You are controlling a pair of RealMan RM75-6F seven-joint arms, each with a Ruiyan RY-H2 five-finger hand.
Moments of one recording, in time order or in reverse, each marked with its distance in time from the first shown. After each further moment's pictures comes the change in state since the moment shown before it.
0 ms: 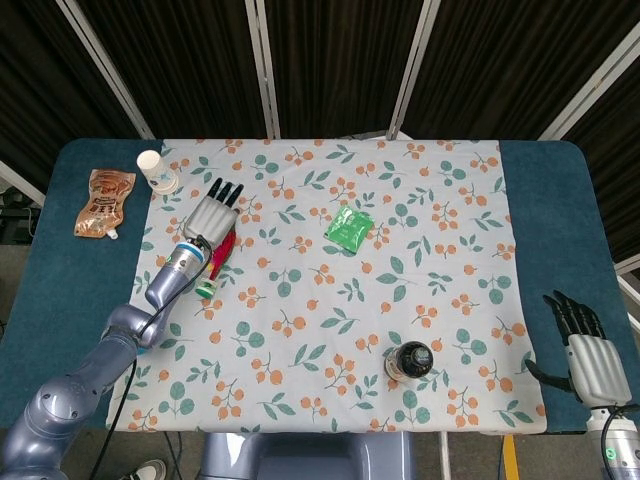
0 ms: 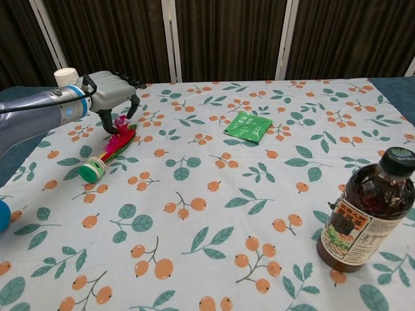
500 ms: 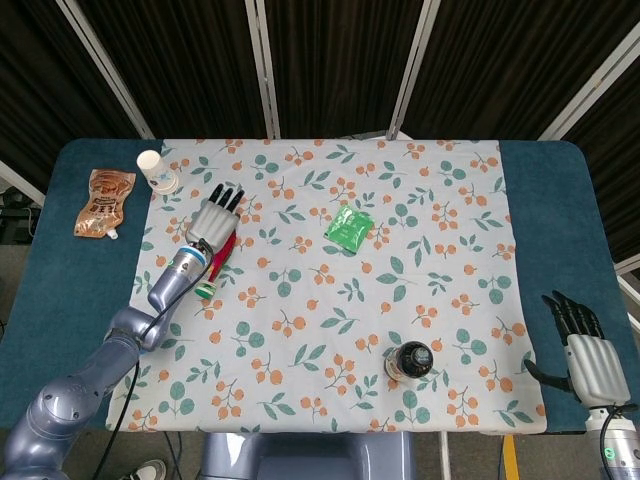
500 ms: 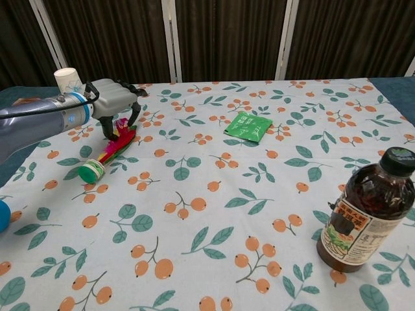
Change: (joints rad) left arm 0.003 -0.010 0.001 -0.013 -0.014 -0.031 0.019; right arm 0.001 -0.002 0.001 -0.002 0.002 -0.002 -0.003
